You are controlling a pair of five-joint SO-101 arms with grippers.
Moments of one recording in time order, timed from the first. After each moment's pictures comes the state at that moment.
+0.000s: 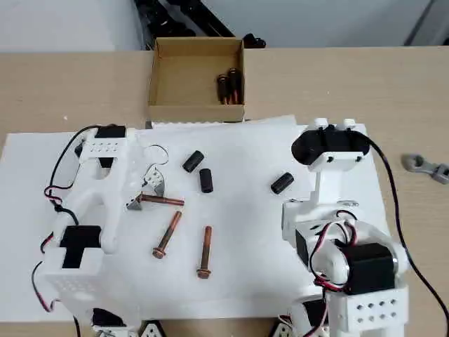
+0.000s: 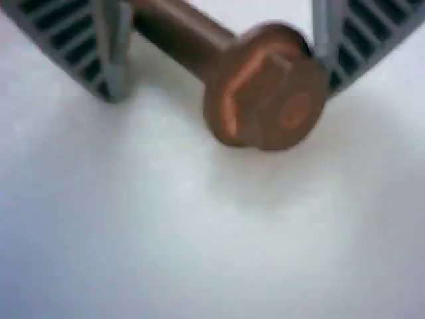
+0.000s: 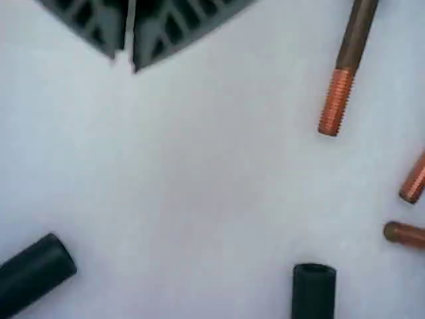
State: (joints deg) left arm -4.7 17.6 12.2 81.4 47.0; right arm -12.5 -60.4 32.4 90.4 -10.1
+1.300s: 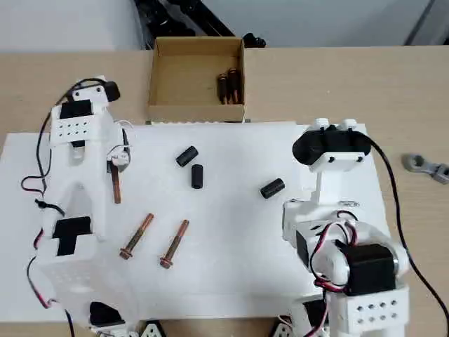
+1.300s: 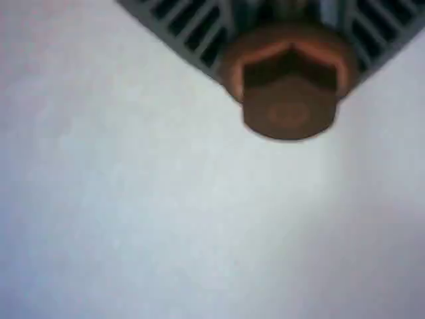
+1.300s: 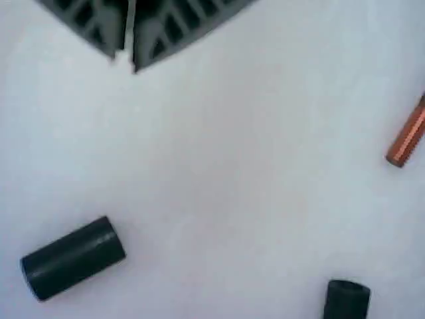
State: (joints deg) left arm -12.2 20.2 -8.0 87.3 7.1; right arm -12.5 -60.4 32.4 90.4 -10.1
